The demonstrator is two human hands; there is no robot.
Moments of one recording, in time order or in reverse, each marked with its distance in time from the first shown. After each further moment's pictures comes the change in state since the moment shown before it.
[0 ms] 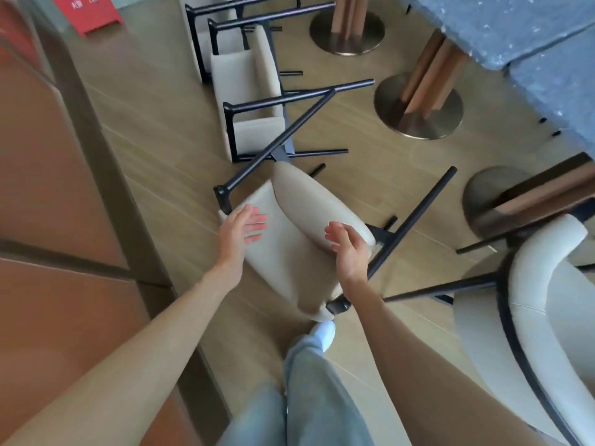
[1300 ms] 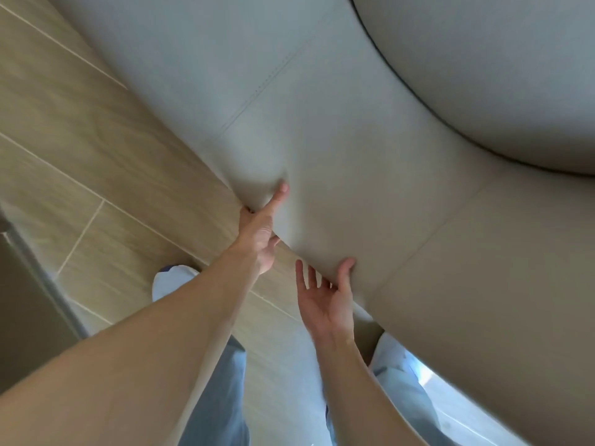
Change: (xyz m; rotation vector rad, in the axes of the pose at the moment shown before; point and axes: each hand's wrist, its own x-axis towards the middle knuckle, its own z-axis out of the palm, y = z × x) left_hand 0.432 -0.630 -0.058 -0.219 0.147 -0.664; right_hand 0.266 0.668 0.215 1.253 0.381 0.739
